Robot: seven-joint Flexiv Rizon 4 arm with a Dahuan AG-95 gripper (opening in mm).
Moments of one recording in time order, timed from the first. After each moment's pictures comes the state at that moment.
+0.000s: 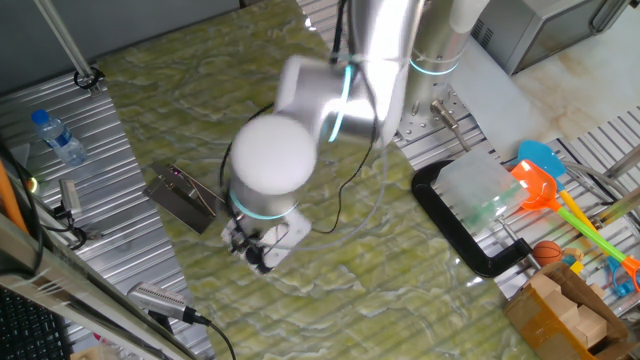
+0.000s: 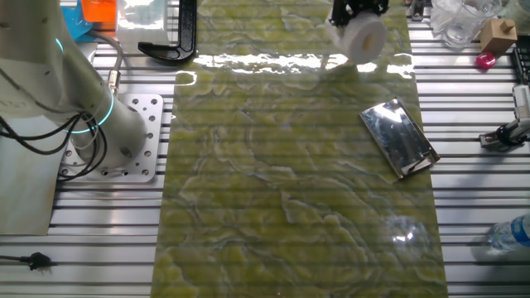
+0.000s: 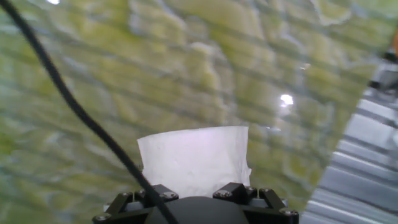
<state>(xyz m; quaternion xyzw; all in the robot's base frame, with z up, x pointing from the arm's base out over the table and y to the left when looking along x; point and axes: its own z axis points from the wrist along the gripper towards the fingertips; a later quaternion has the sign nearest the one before) 0.577 0.205 0.122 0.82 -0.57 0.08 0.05</state>
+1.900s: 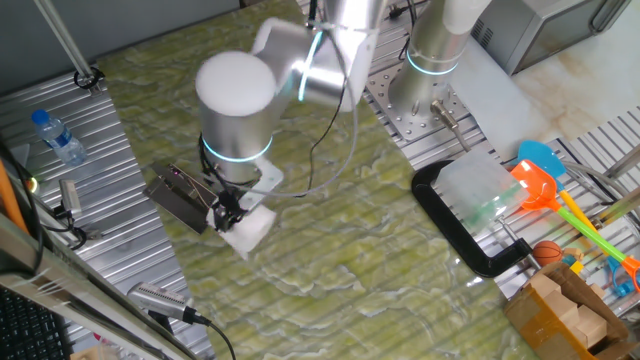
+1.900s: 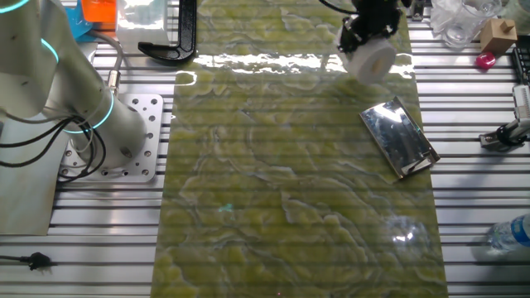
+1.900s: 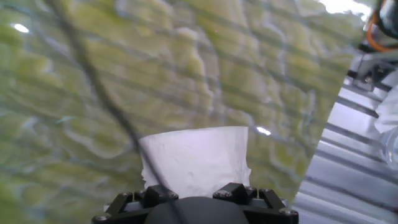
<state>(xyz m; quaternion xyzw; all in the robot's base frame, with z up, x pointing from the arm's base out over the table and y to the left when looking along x) 0.583 0.158 0.140 0.82 -0.57 0.05 -0.01</state>
